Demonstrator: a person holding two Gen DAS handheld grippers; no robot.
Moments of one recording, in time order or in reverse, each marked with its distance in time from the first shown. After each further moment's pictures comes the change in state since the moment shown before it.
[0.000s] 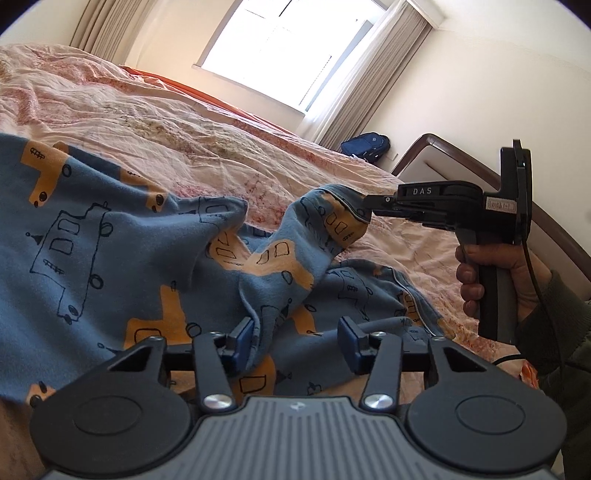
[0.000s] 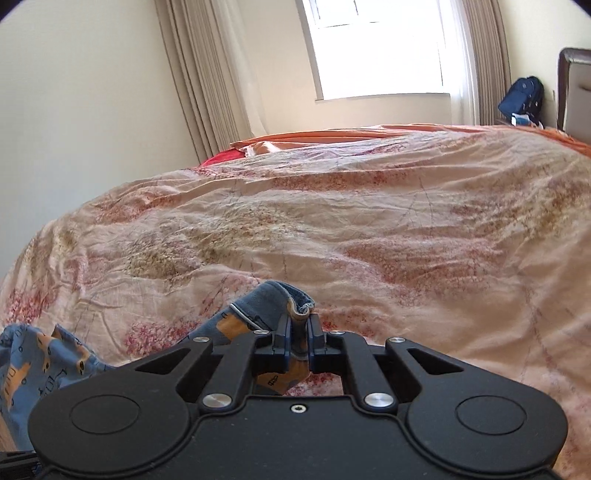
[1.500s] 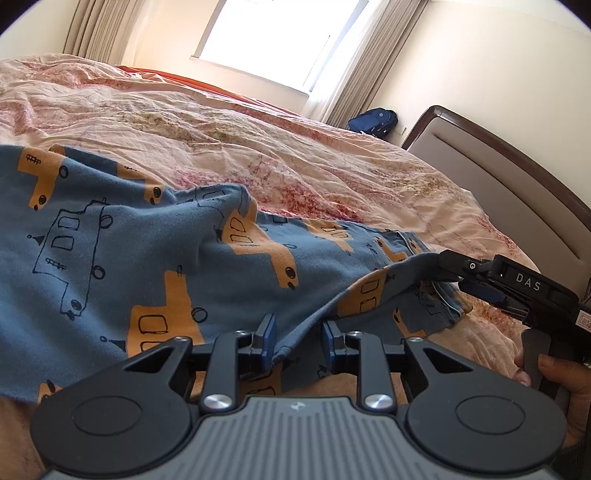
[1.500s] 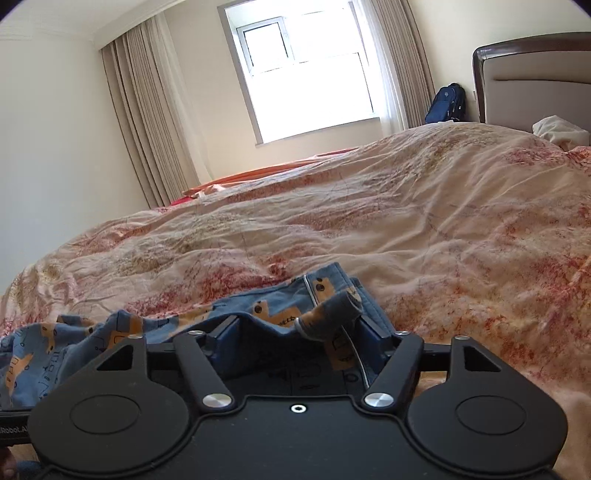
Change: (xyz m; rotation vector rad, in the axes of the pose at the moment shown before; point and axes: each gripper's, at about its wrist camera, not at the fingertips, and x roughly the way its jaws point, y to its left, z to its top) left arm 0.005 -0.006 -0.005 0.067 0.066 0.061; right arm -0.101 -0.004 -0.121 0.196 -0.181 -0.127
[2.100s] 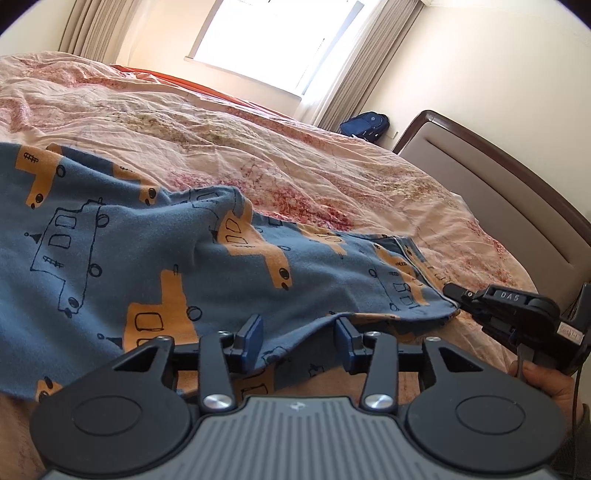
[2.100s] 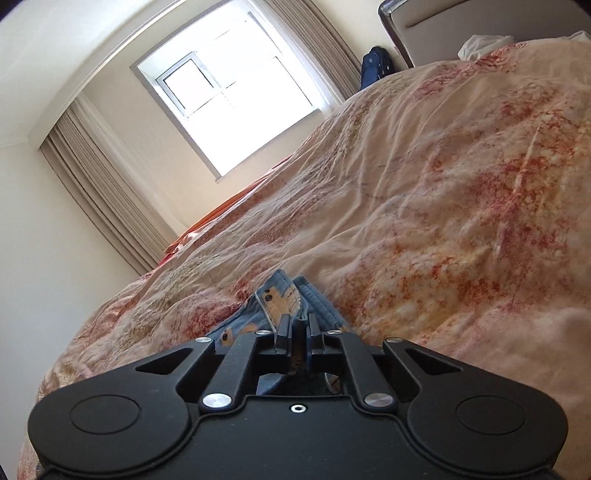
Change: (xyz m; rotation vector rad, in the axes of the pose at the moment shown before) left arm -0.005 0.001 -0.002 -0.005 -0.011 -0.039; right arm -0.007 -0.054 -0.011 0.359 -0.041 -0.014
